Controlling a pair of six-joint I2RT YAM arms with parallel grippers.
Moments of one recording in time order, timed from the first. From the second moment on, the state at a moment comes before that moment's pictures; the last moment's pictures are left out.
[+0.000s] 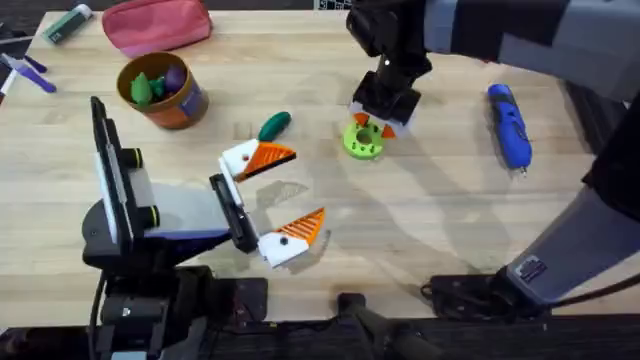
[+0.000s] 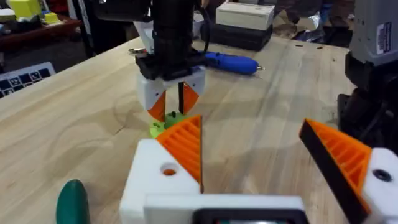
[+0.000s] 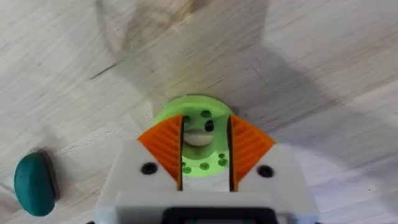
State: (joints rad) left arm 0.03 0.01 0.01 -0.12 1.13 0.08; right arm 0.50 1.93 1.46 -1.02 0.08 1.09
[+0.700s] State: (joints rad) left arm 0.03 0.01 0.01 -0.12 1.13 0.08; right arm 0.50 1.93 1.46 -1.02 0.09 1.09
